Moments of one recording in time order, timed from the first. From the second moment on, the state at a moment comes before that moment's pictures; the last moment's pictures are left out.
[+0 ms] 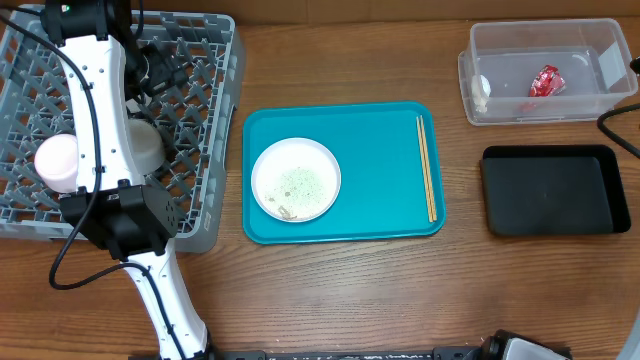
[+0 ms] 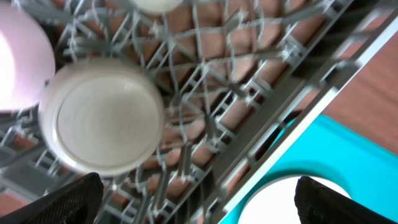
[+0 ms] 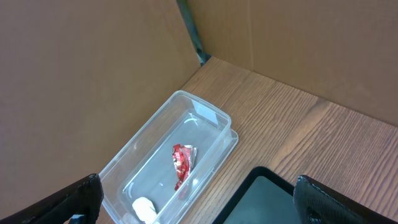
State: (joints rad) left arm 0.15 2.29 2.59 -1.65 -0.04 -0.41; right arm -0.34 1.37 1.73 -0.91 0.28 0.51
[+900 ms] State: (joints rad) left arm -0.44 2.29 2.41 -1.68 0.57 -0.07; right arm -0.34 1.37 1.73 -0.91 0.28 0.51
